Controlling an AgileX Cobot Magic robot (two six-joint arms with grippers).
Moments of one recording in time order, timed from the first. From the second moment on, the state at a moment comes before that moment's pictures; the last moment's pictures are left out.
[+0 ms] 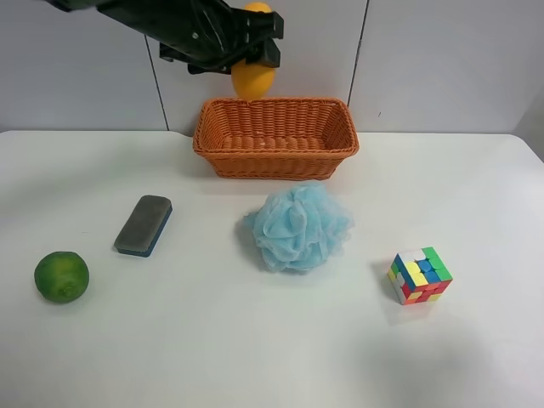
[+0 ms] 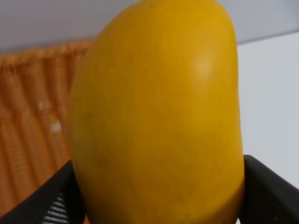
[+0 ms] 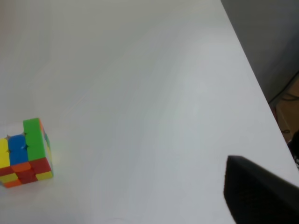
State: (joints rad) left arm -0.53 1.87 -1.51 -0.26 0.25 -0.03; right arm 0.00 0.00 -0.48 -0.07 1.06 0.04
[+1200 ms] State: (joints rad) left arm -0.53 2.26 -1.72 -0.09 0.12 0.04; right arm 0.00 0.00 -0.48 -0.07 1.06 0.04
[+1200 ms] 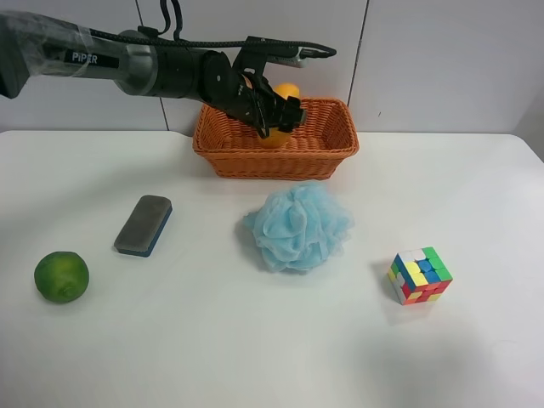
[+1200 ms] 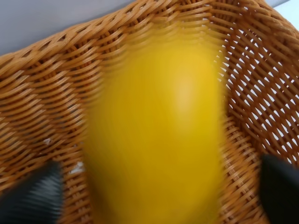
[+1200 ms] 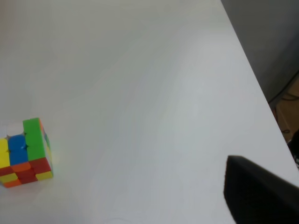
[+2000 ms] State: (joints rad) left arm -0.53 2.01 -1.72 0.05 0.49 0.04; right arm 0.00 0.00 -0.48 -0.07 1.06 0.04
